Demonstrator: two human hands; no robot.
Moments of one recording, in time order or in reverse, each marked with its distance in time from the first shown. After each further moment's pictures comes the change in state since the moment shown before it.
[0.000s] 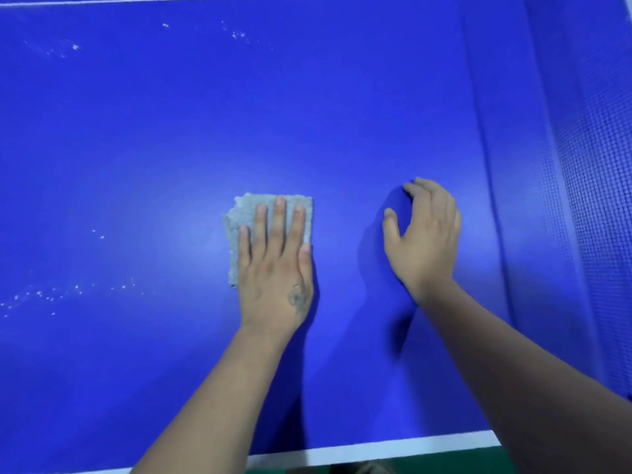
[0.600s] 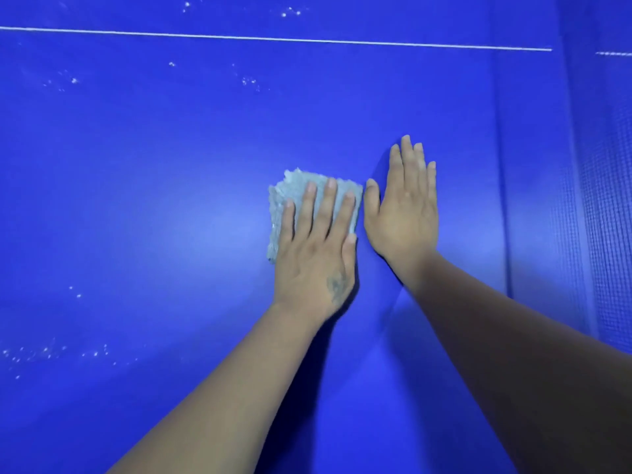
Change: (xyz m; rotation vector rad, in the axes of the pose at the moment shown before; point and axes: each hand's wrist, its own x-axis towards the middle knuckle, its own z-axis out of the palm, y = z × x) left_hand 0.147 0.051 0.007 -0.032 0.019 0.078; right_hand 0.159 -0.038 0.068 -0.126 -0.107 -0.162
